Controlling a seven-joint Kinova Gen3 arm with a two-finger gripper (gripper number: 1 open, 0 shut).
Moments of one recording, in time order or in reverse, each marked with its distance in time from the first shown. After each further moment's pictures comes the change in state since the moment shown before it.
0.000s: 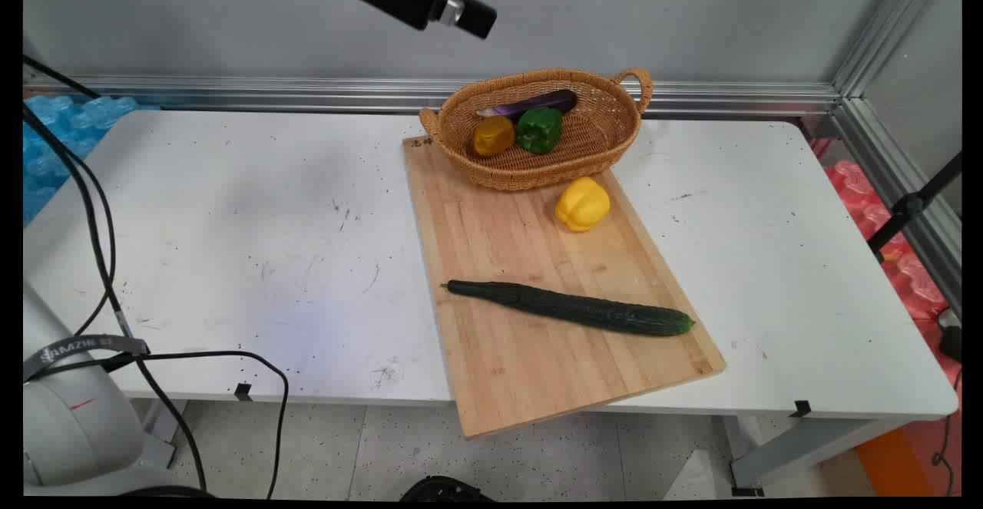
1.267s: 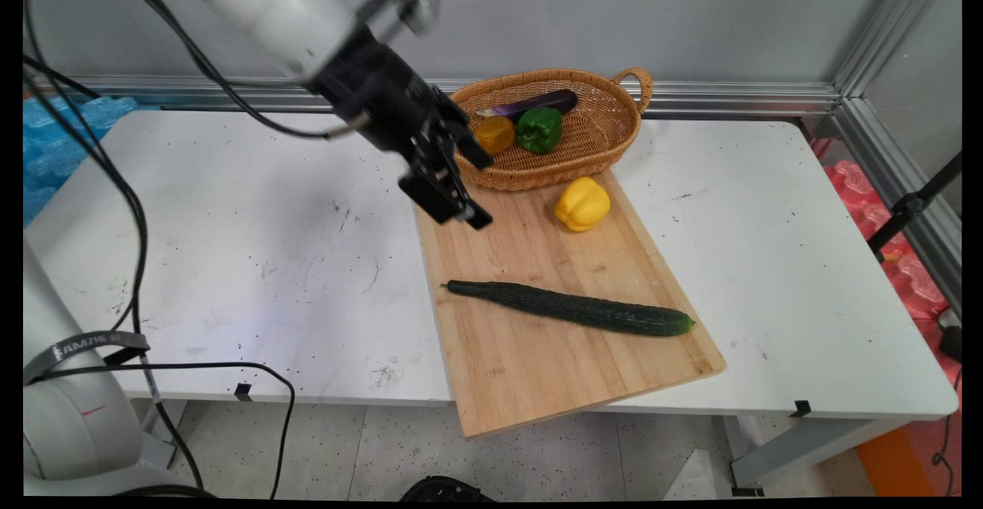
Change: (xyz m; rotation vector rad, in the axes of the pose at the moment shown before) arm -0.064 0.007 0.109 -0.046 -0.410 0.011
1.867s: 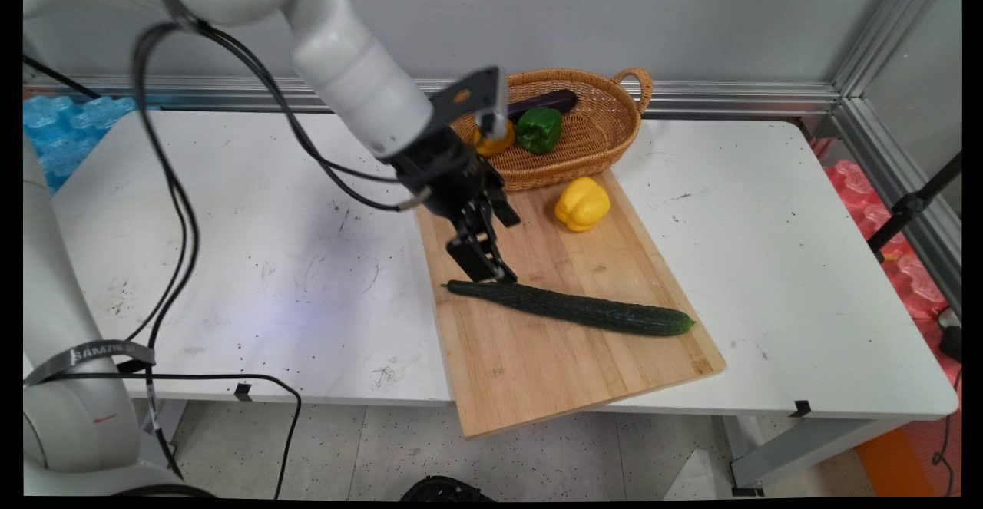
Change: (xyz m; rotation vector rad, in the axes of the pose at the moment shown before) arm -0.001 -0.006 0.093 -0.032 -0.117 0.058
